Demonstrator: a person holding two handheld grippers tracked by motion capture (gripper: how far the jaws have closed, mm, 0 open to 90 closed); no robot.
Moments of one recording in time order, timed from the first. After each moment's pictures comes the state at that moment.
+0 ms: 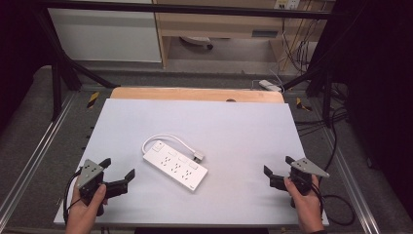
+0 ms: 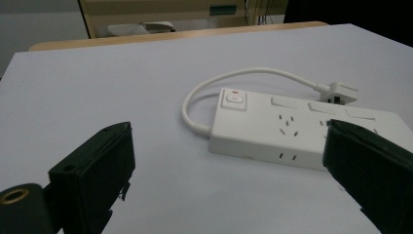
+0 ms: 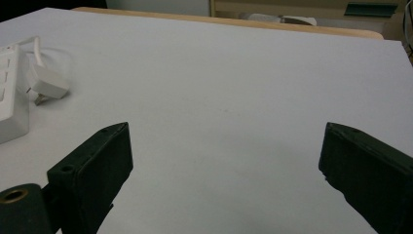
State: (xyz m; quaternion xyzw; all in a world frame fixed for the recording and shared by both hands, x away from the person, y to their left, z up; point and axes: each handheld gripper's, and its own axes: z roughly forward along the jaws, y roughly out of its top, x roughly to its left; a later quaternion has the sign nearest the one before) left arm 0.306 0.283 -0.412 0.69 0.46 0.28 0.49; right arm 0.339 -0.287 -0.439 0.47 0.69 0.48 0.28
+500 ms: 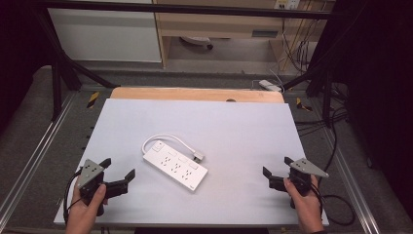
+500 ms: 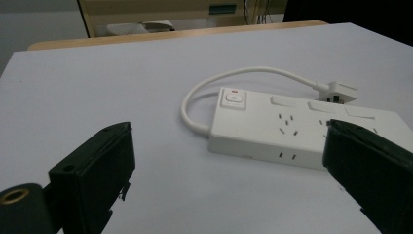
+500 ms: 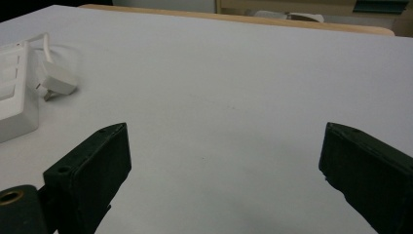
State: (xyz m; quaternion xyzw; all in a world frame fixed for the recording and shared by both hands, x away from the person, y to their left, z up) left arm 0.307 0.282 -0.412 0.70 0.45 0.28 0.48; right arm 0.337 -0.285 -0.439 0.47 0.69 0.48 0.27
